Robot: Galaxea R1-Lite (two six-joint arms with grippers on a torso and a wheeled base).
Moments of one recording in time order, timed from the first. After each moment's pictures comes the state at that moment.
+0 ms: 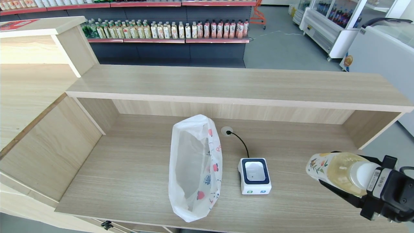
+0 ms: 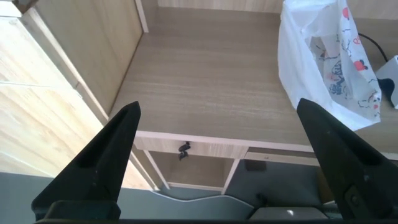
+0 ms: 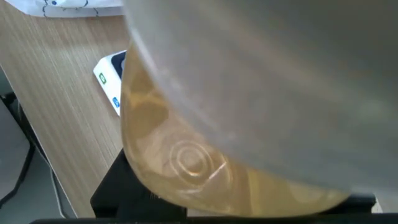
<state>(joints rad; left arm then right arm) 0.00 0.00 0.00 0.00 0.00 0.00 0.25 1.17 -0.24 -0.74 0.30 -1.00</state>
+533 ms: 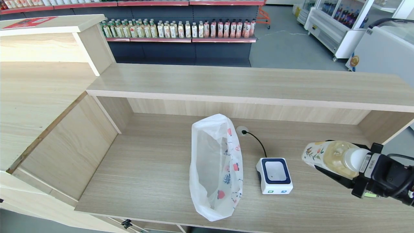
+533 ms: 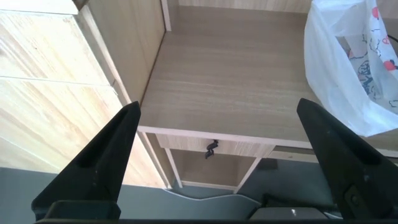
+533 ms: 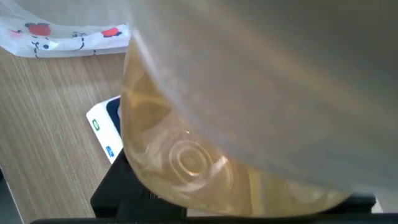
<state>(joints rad) 0.00 0.00 0.00 0.00 0.00 0.00 0.02 1.42 -0.25 -1.01 0.59 -1.05</state>
